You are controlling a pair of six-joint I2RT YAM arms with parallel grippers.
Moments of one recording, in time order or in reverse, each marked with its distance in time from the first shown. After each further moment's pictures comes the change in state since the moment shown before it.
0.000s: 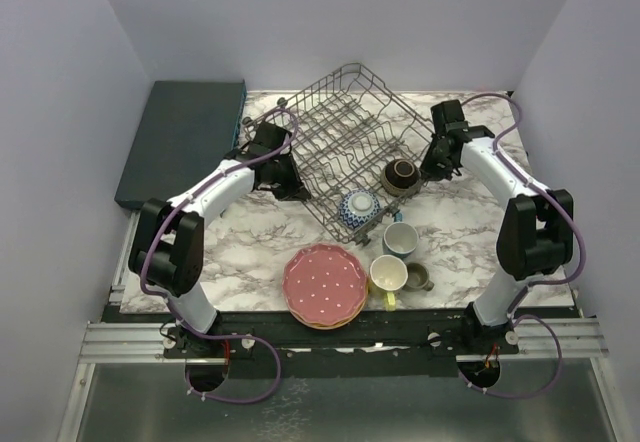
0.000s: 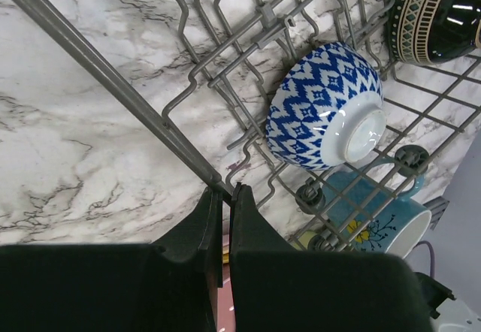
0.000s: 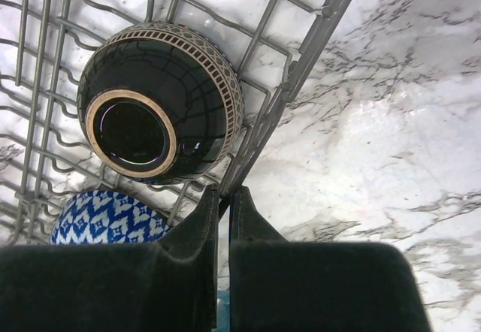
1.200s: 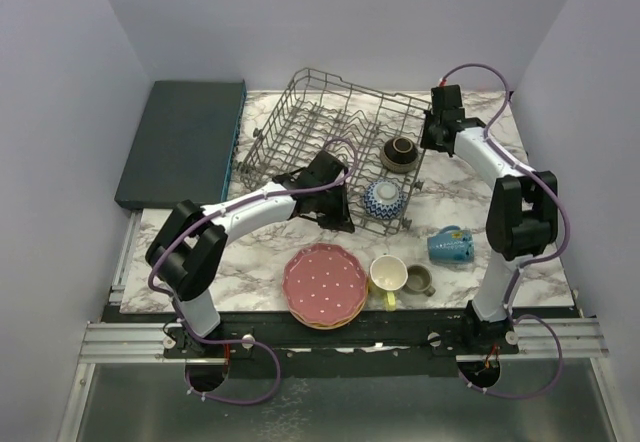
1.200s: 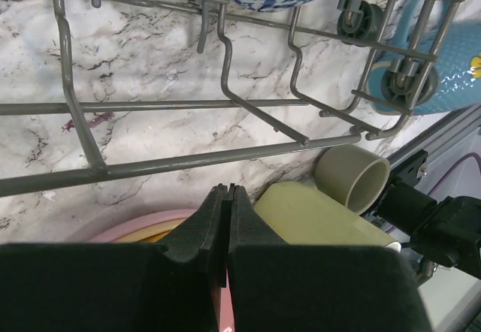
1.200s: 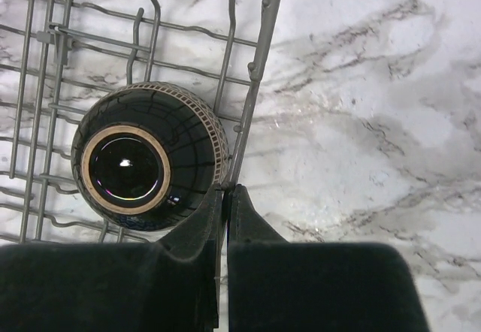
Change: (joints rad) left arm -0.340 0.023 -0.046 0.127 -0.009 -0.032; right arm -0.025 0.146 0.109 0.311 0.079 -0.350
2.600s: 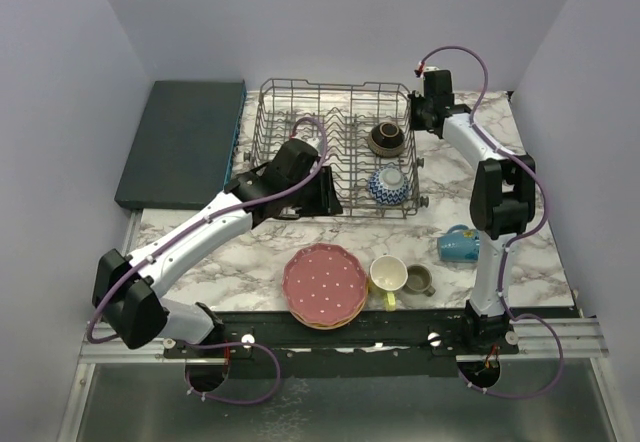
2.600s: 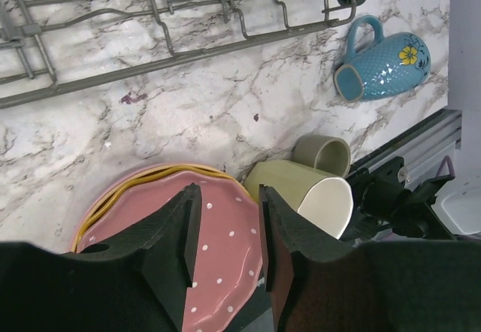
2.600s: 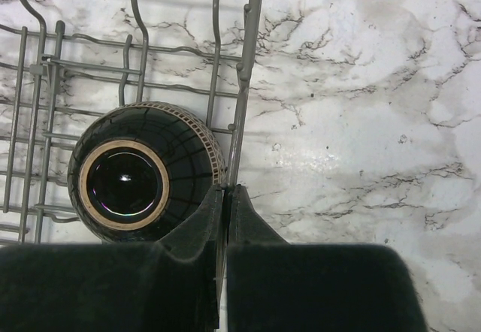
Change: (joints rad) left arm -0.007 -0.311 0.050 -0.189 -0.152 0.066; right arm 0.004 0.240 0.285 0.086 -0.150 -0.208
